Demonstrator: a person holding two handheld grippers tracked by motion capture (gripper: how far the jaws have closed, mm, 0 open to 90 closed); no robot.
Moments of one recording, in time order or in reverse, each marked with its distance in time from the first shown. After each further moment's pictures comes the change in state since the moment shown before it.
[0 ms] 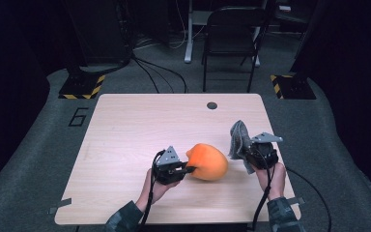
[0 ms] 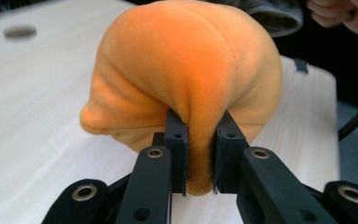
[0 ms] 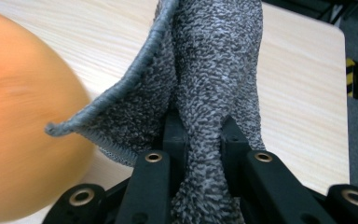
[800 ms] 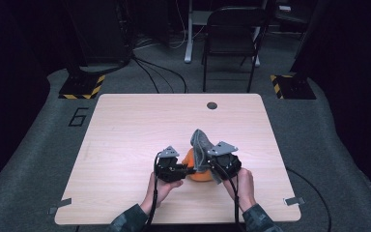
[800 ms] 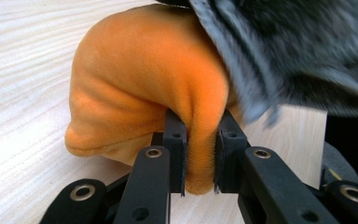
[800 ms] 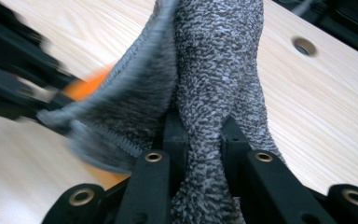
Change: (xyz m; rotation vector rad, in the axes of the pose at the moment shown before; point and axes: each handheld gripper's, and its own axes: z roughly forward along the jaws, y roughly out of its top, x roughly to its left) left arm 0.011 -0.016 0.019 0.045 -0.016 -0.225; right arm 0.104 0.017 0.009 0.010 0.116 -0.234
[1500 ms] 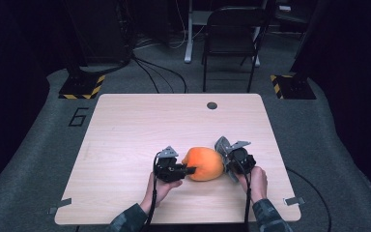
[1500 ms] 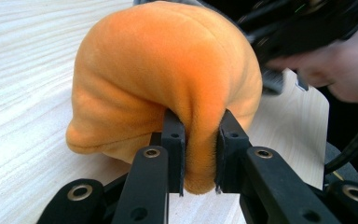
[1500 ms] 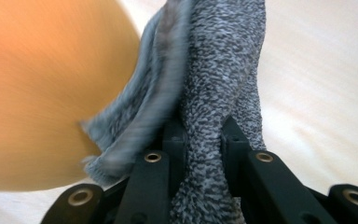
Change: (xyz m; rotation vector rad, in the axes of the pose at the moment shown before) left arm 0.004 -0.002 0.000 -0.007 -0.005 -0.017; right arm -0.061 -0.051 0.046 0.201 -0.065 0.145
